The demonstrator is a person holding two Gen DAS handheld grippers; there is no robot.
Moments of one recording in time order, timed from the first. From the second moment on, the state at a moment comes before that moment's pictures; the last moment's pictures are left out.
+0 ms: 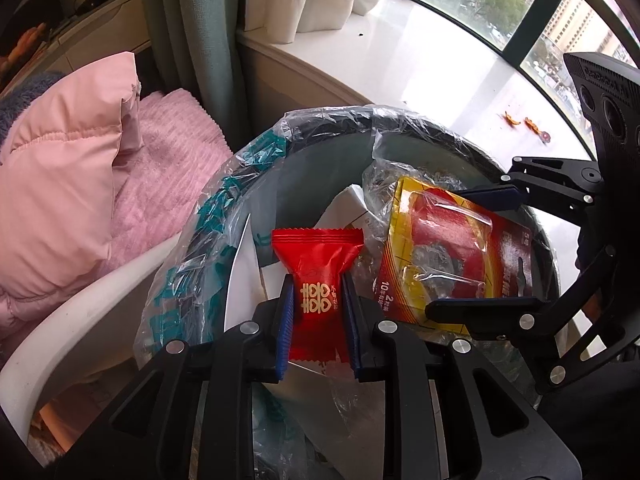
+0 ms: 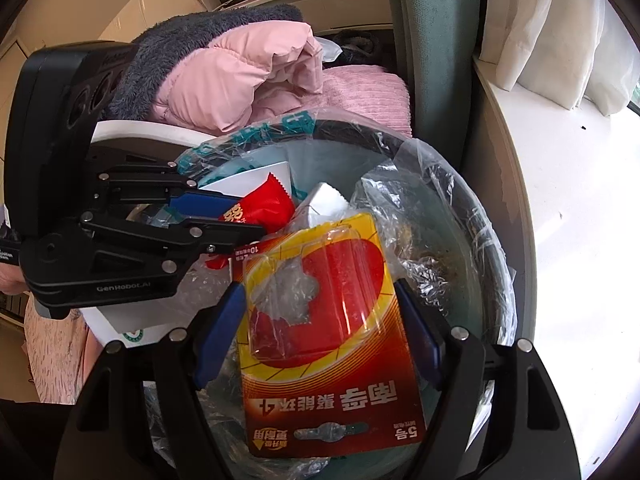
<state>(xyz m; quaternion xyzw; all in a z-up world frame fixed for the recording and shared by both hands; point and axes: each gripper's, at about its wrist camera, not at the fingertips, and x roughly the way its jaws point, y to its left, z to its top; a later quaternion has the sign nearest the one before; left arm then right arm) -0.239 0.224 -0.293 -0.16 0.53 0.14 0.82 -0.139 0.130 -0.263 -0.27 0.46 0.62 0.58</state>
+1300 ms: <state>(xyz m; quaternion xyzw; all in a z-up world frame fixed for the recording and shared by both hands) -0.212 0.190 -0.185 -0.08 0.43 0.12 0.89 -0.102 0.047 -0.149 -0.19 0.36 0.57 0.72</state>
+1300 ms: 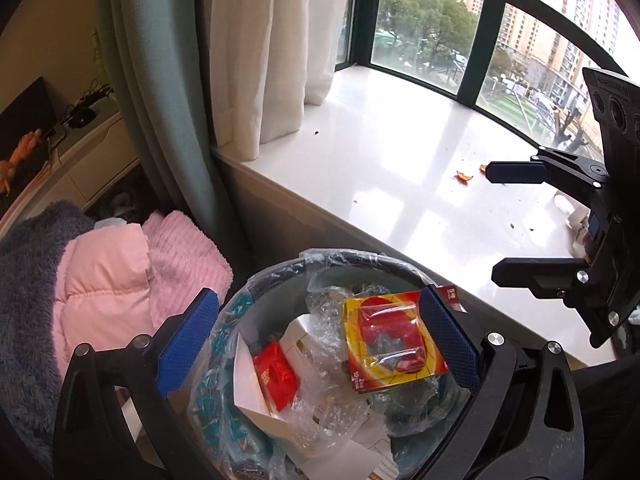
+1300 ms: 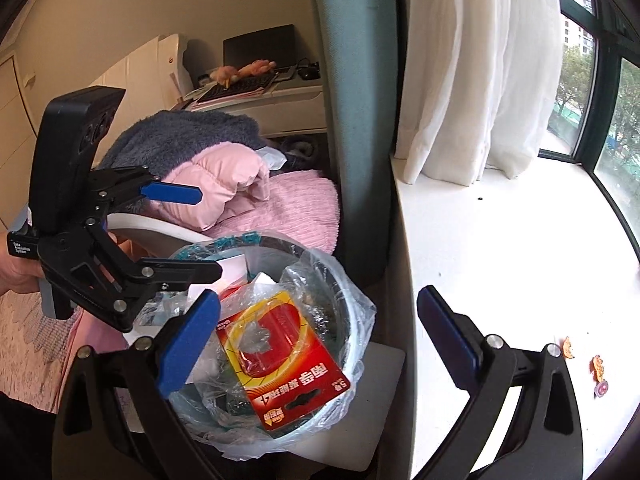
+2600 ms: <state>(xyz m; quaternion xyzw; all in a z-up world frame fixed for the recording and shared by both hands) -0.003 0.049 -0.175 0.01 0.43 -0.10 0.90 0.064 -0.149 -0.140 -0.09 0.38 0.33 0.86</state>
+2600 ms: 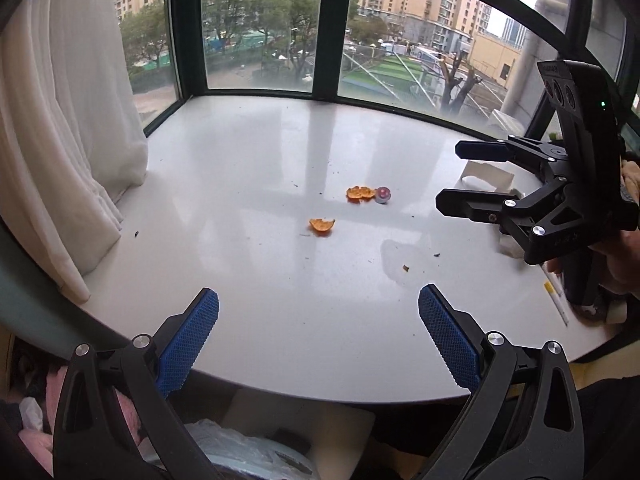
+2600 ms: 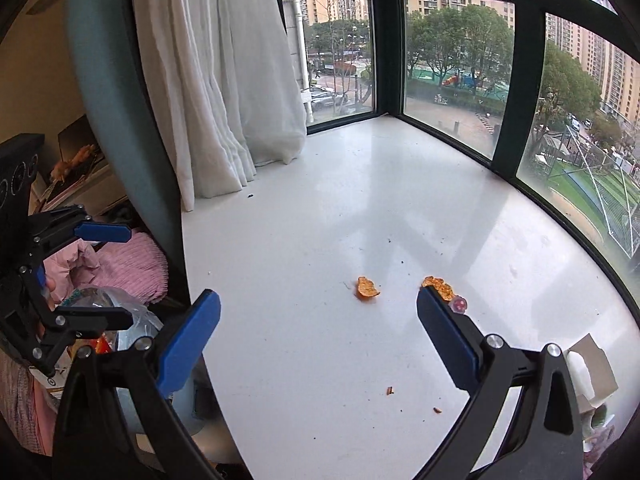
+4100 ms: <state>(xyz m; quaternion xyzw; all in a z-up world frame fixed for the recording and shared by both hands) 0.211 -0.004 -0.343 -0.01 0.50 -0.15 0.85 0.229 -0.224 -0.305 -0.07 0.50 0.27 0.82</state>
